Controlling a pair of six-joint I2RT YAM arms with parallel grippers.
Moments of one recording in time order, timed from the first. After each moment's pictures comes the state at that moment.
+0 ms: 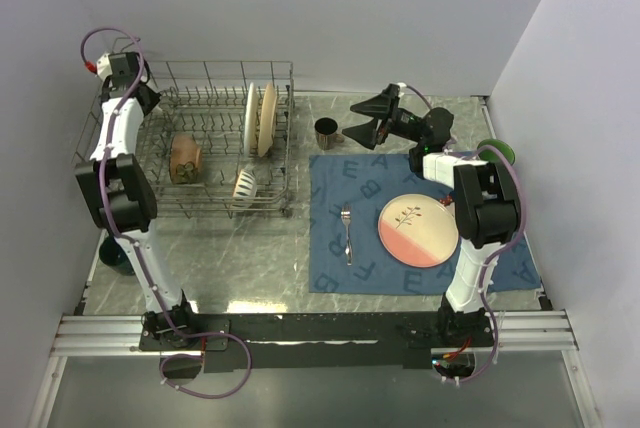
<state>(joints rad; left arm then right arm) 0.23 2.07 1.93 -0.50 -0.22 -0.64 0.14 1.93 1.14 1.24 -1.13 2.04</state>
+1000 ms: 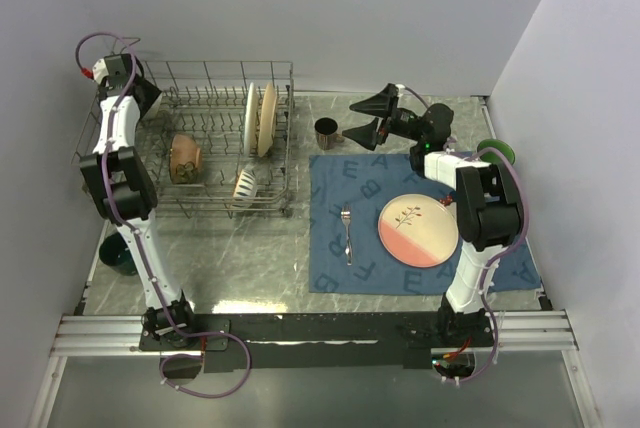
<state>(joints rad) 0.27 2.27 2.11 -0.53 -0.16 -0.72 0.14 1.91 1.15 1.14 -1.15 2.04</state>
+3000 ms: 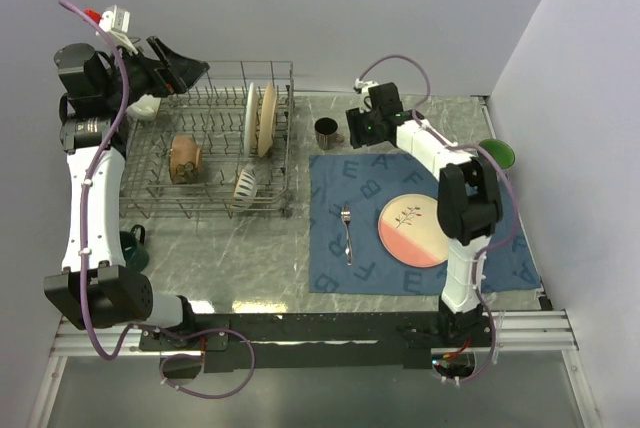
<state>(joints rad) 0.18 1.38 1.59 -0.23 0.75 -0.46 0.33 1.99 1.62 -0.40 -0.08 0.01</state>
